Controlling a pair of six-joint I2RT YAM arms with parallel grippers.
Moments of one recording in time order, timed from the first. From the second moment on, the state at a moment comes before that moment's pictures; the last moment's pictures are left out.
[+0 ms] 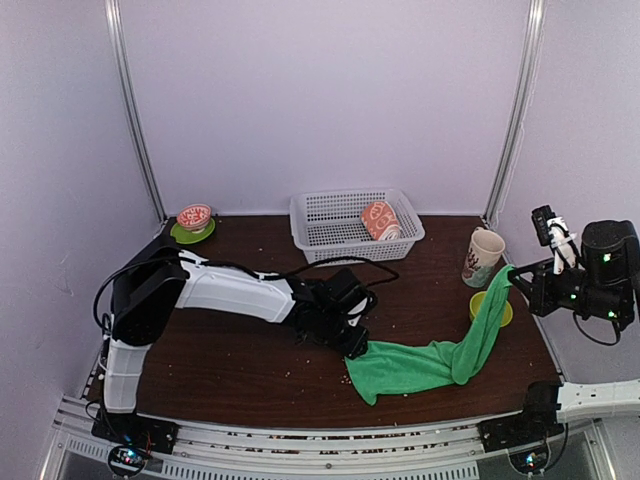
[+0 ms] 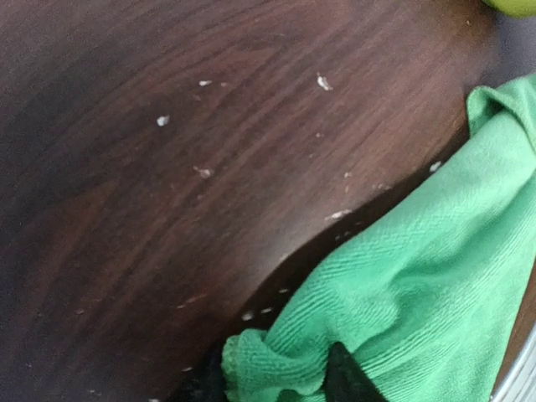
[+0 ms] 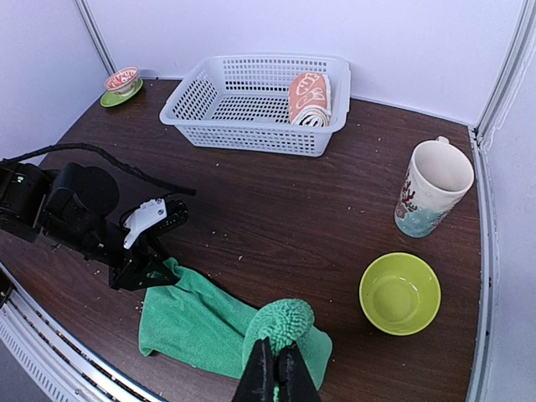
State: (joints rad) left arm -1.10 2.15 1.49 -0.35 0.06 -0.43; right arm 1.01 0.62 1.11 -1.10 0.52 0.46
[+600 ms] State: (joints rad) left arm -1.01 1.25 1.24 -0.26 -0.36 -0.33; right arm 1.01 0.80 1.27 -0.83 0.52 0.39
